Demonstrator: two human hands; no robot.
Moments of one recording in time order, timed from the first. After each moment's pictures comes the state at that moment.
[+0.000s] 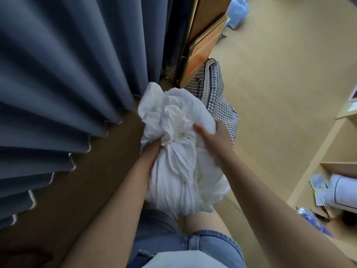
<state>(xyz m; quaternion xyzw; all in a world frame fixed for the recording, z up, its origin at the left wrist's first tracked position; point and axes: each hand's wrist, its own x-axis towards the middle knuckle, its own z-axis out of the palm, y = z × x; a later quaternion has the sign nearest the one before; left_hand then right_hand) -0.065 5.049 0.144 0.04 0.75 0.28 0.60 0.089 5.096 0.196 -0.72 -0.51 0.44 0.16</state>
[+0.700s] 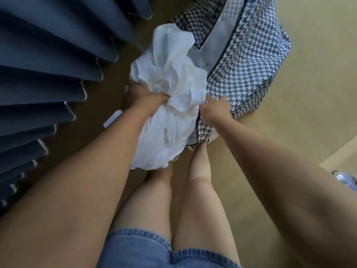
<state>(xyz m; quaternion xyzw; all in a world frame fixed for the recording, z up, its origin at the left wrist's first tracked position) -0.070 5.103 -0.035 0.15 0.88 0.05 0.44 0.115 5.131 -0.066 -0.65 -0.58 0.40 -0.27</state>
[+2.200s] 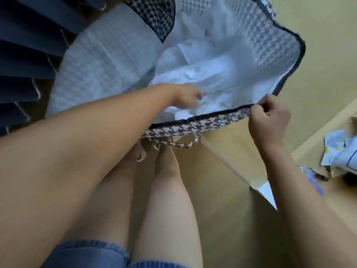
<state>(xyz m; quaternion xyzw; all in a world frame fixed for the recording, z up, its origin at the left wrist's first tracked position) 0.144 5.217 -0.057 0.54 0.53 -0.19 0.62 0.345 5.182 -0.004 -0.75 -0.56 0.32 0.18</state>
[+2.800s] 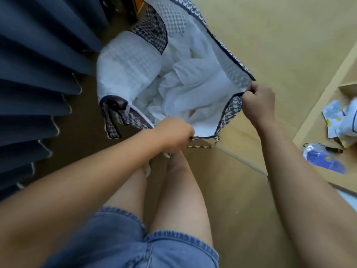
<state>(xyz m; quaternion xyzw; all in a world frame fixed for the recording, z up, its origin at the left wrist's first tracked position) 0.144 5.092 0.045 0.80 0.40 -0.25 0.36 0.351 5.139 0.038 -0.79 -0.52 0.29 0.13</state>
